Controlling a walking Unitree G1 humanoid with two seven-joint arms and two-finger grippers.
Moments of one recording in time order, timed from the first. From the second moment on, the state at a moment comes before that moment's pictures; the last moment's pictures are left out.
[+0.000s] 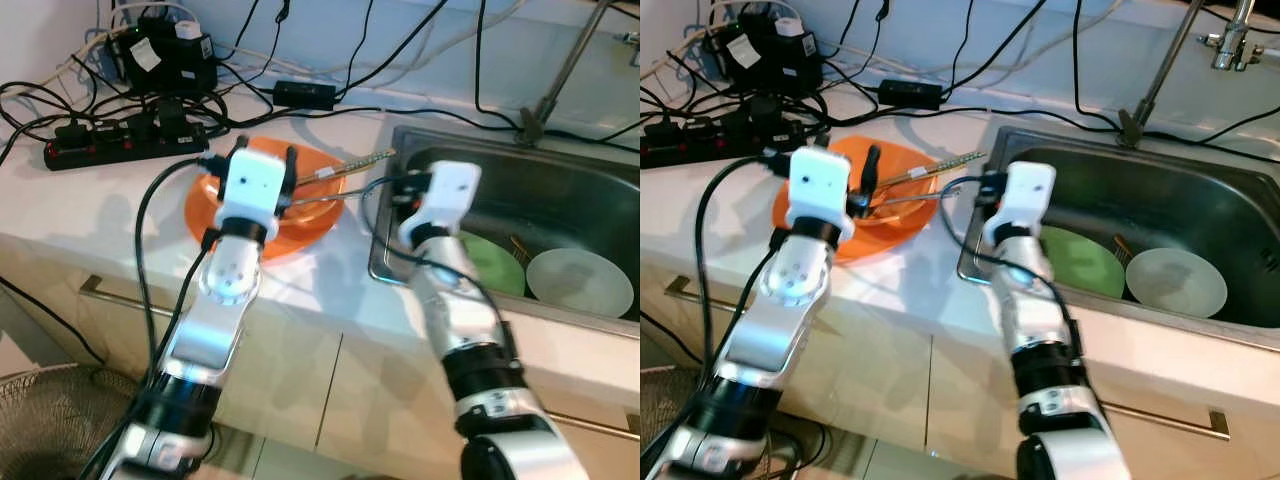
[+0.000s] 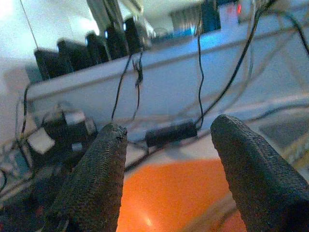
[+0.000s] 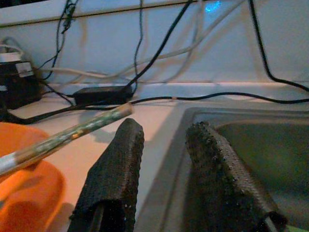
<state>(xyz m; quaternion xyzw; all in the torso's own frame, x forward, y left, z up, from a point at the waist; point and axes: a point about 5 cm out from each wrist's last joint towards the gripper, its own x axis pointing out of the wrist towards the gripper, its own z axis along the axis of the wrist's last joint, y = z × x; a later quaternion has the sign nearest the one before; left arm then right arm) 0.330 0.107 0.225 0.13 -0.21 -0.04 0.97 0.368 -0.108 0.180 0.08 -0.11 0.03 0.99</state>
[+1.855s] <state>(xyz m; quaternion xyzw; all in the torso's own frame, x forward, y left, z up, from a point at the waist) 0.330 0.120 0.217 0.14 -0.23 -0.03 0.96 0.363 -0.103 0.180 0.05 -0.11 0.06 0.99</state>
